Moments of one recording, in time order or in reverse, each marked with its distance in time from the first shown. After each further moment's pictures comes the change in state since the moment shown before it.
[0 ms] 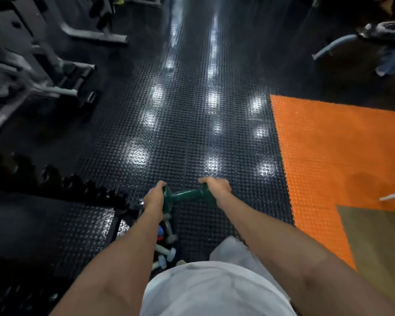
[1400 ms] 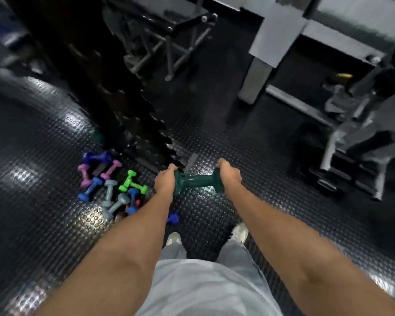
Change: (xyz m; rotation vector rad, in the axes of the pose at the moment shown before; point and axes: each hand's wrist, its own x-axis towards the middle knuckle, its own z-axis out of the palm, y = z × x) left_hand 0.231 0.282 -0.019 -1.423 1.179 -0.280; right_hand 0.153 -0.442 0.406 -1.334 -0.994 -0.613
